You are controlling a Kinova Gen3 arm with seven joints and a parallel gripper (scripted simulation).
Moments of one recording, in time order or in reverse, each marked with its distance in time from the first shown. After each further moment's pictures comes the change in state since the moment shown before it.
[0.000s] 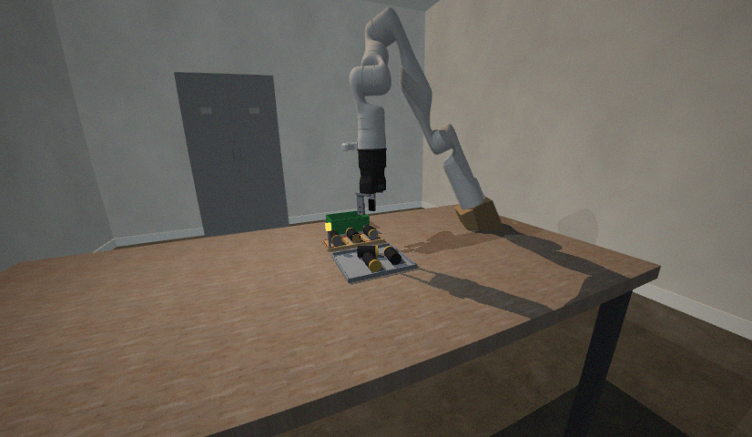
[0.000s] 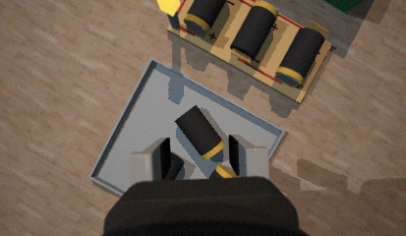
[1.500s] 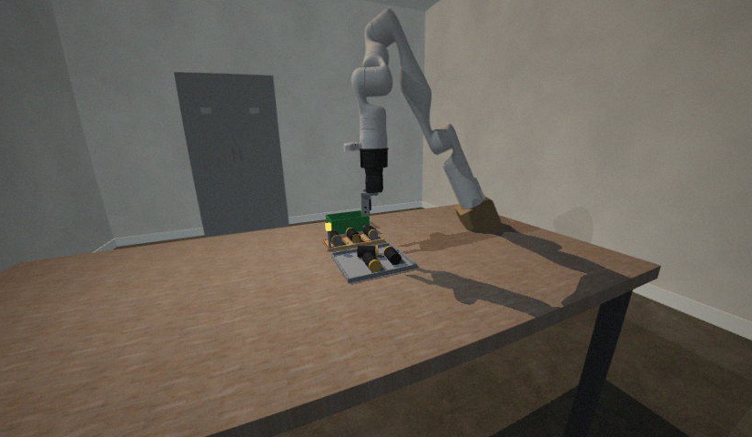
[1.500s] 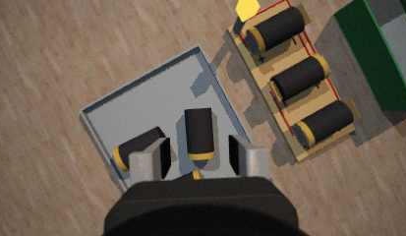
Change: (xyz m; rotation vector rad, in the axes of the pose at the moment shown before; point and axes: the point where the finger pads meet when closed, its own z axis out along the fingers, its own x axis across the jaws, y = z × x) arm 0.001 -0.001 0.000 -0.001 0.001 -0.571
